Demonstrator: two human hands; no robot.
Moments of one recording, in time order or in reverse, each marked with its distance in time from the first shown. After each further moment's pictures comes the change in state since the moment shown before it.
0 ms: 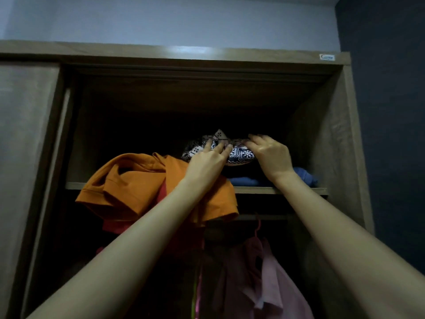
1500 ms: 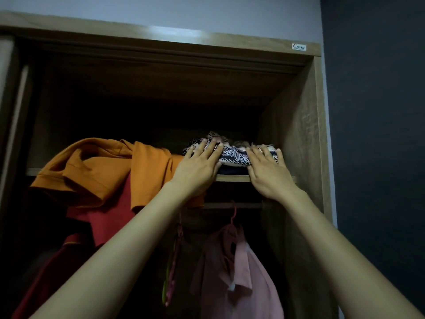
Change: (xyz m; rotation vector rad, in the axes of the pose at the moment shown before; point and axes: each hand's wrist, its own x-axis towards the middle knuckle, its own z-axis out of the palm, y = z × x) left_hand -0.008 0.043 0.026 -0.167 -0.056 0.042; right_hand -0.076 0.023 -0.034 0.132 -0.572 0.246
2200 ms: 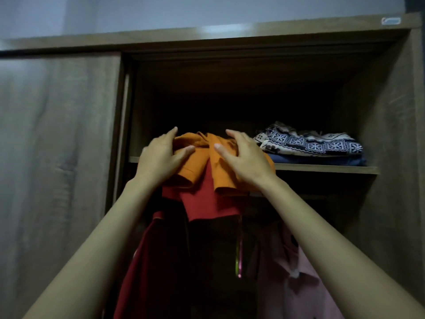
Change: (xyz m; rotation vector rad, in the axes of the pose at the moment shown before) left_hand -0.131 -0.154 -0.083 -0.198 0.192 -0.495; right_hand 0.013 -0.194 -0.025 0.798 0.200 -0.174
